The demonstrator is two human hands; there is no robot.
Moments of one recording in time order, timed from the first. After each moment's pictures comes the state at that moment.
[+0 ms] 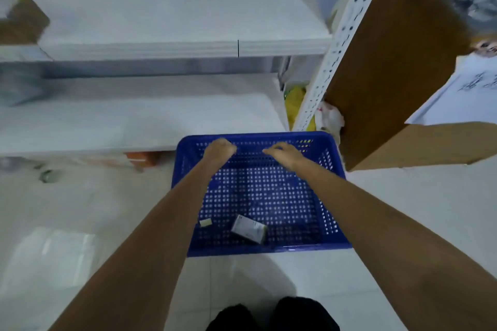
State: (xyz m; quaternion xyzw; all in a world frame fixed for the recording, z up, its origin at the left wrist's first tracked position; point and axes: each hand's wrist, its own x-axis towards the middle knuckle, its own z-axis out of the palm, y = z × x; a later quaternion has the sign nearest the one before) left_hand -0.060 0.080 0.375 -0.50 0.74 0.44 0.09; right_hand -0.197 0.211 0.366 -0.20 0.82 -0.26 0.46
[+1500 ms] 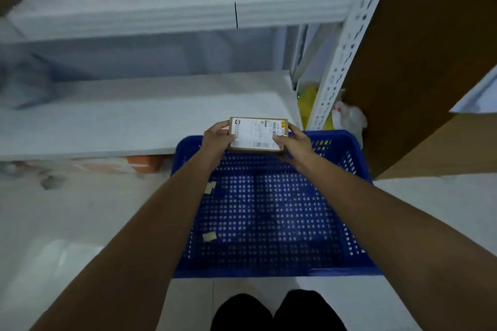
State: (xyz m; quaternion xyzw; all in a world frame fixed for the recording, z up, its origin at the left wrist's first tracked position) left_hand -0.076 0.051 0.306 -0.51 0.57 0.62 -0.17; right_hand -0.219 0.186 0.297 -0.05 0.67 -0.60 0.44
